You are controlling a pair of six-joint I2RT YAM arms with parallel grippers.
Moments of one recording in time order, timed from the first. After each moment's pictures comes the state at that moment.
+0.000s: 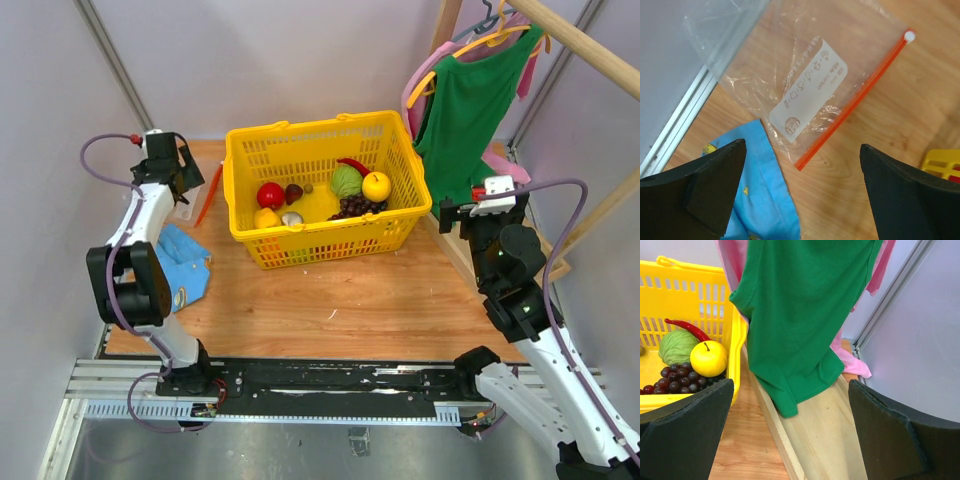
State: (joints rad) left arm 0.13 1.63 1.33 -0.36 -0.33 -0.33; right arm 0.45 0.66 0.83 -0.11 0.45 -0.26
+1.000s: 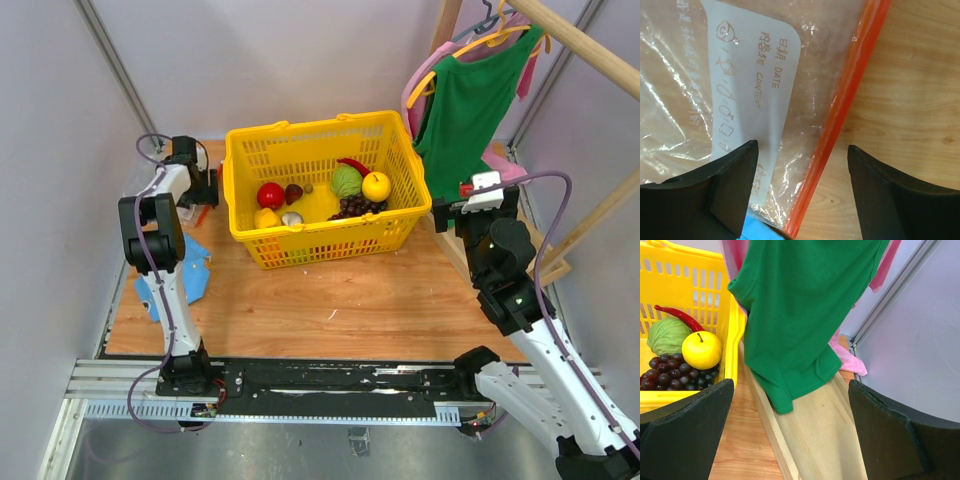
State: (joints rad) left arm 0.13 2.15 1.66 -0.55 -0.11 0.03; right arm 0.45 0.70 0.82 -0.09 0.45 -0.30
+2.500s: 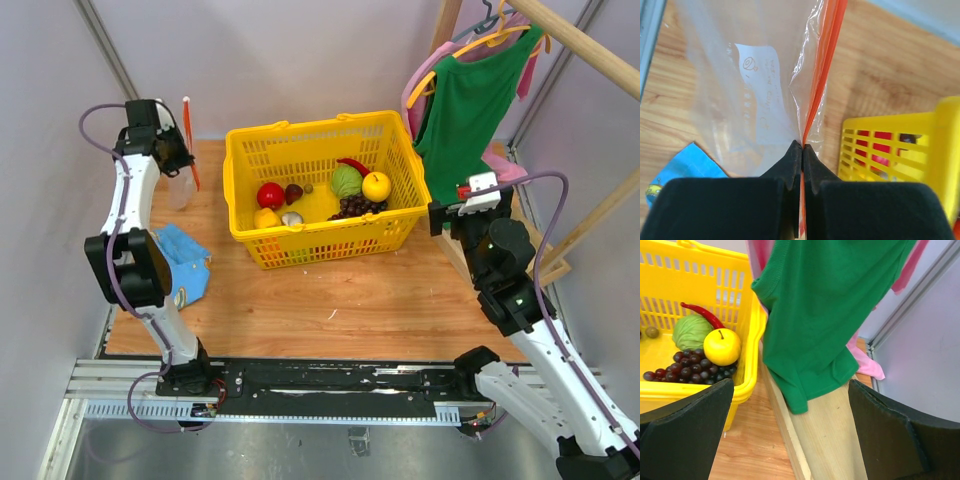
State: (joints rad) left arm 0.19 1.84 1.74 -0.64 0.13 -0.25; right arm 0.45 0.70 0.82 -0.11 0.39 -0.27
